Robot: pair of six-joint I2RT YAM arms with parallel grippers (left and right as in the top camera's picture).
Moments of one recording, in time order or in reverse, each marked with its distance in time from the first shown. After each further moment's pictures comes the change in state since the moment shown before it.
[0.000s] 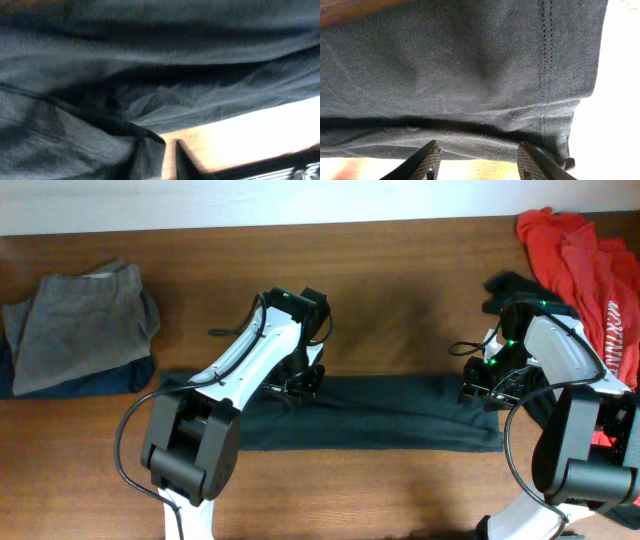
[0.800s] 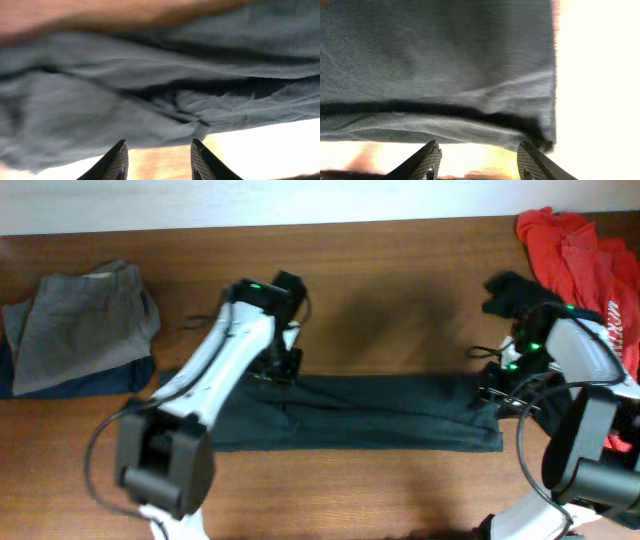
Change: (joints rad) left arm 0.095 -0.117 0.000 0.013 -0.116 0.000; right arm -0.127 0.000 0.000 -0.066 -0.057 -0.075
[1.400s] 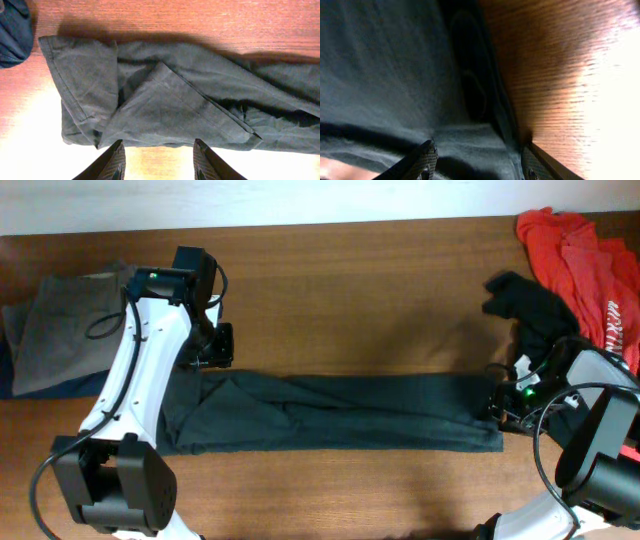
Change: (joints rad) left arm 0.283 -0.128 0.002 -0.011 -0.039 0.000; right arm -0.168 -0.008 -0.220 0.284 -0.099 -0.172
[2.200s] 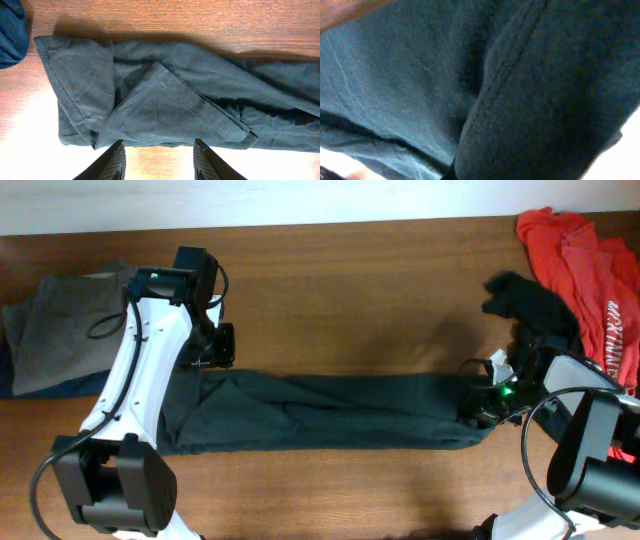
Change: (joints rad) left arm -0.001 0.000 0.000 0.000 0.010 0.000; right arm 0.101 -0.026 -0.078 0.132 -0.140 0.009
